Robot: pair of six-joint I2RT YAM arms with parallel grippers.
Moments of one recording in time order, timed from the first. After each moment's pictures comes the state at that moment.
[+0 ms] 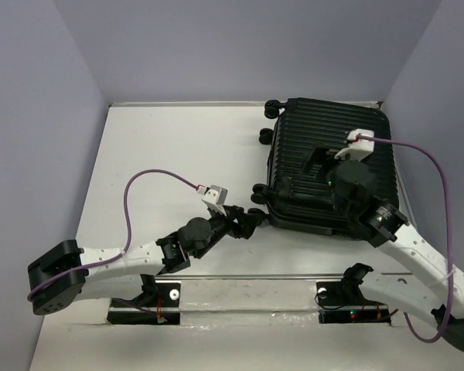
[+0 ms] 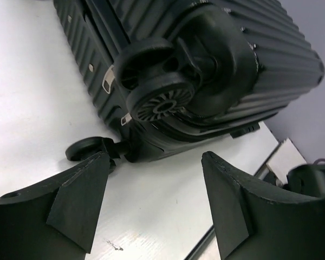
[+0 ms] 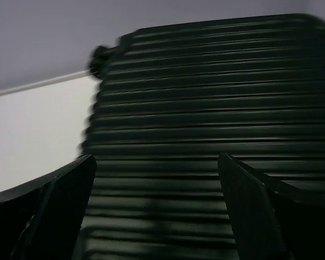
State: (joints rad) left arm -1.16 1.06 0.36 0.62 -0.40 -0.59; right arm 0.80 0.87 0.93 -0.21 0.73 0.32
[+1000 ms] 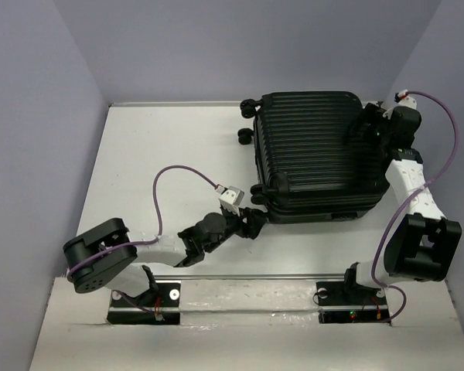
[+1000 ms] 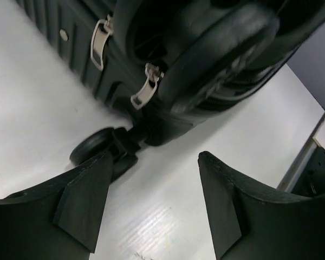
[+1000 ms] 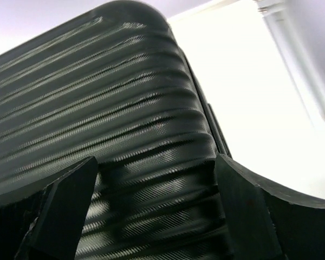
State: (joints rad) left arm -1.09 1.38 0.37 0.82 -0.26 -0.51; right arm -0.20 1.43 1.15 -0.10 -0.11 0.31
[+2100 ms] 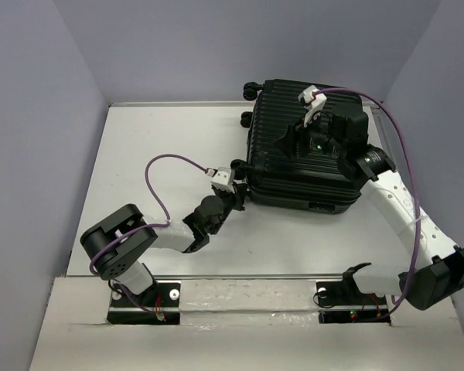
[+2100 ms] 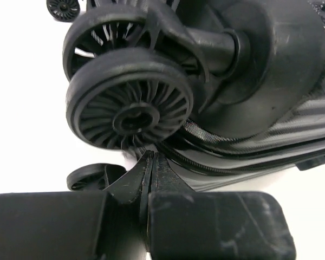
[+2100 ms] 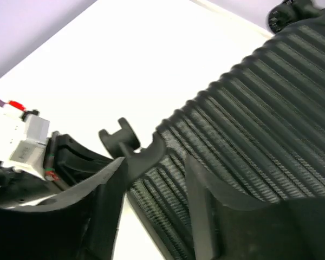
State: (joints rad) left arm -0.92 1.55 0.47 1.02 -0.41 -0.35; right arm 0.39 1.26 1.32 -0.36 -0.37 0.03
